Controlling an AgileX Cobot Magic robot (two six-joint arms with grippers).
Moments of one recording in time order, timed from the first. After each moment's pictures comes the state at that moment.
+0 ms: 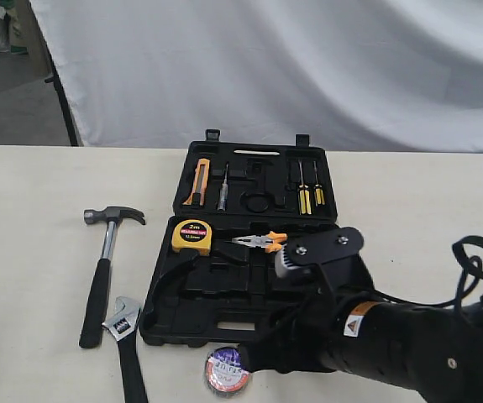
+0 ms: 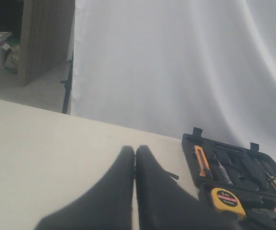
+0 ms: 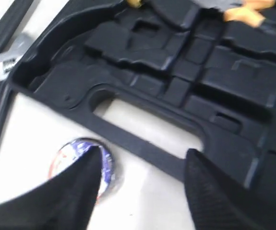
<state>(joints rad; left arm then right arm) 0.13 0.00 -0.01 0.02 0.10 -0.31 0.91 1.57 -0.55 0.47 -0.17 -0.15</state>
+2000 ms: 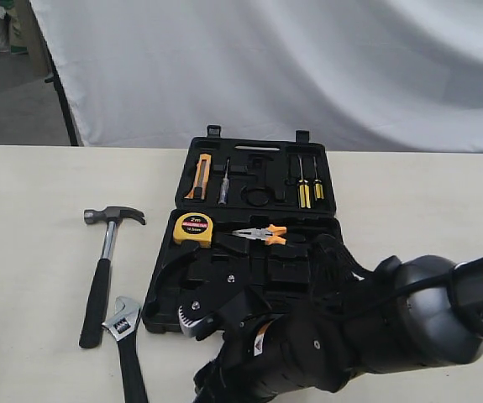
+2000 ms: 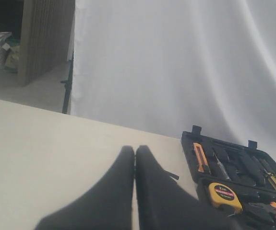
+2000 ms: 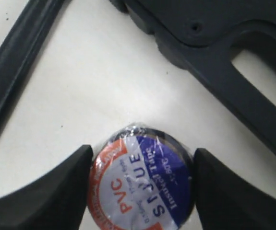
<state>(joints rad) 0.13 0.00 -0.01 0.02 0.10 -0.31 1.01 1.87 -0.80 0.42 0.05 -0.33</state>
